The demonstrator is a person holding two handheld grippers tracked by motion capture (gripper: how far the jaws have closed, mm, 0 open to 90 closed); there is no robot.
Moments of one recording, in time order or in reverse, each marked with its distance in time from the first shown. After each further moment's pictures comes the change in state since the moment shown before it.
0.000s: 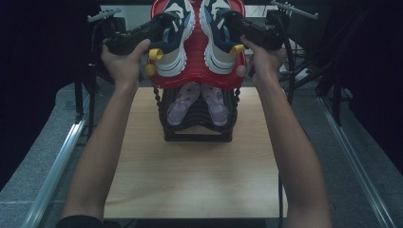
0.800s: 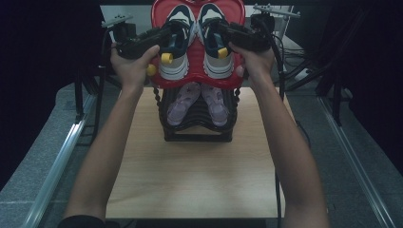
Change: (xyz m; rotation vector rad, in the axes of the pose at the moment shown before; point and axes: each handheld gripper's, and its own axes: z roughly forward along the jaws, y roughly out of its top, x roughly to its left) left arm 0.001 -0.013 0.013 0.033 -0.026 0.029; right arm 0.009 -0.011 0.019 0.069 0.055 -0.109
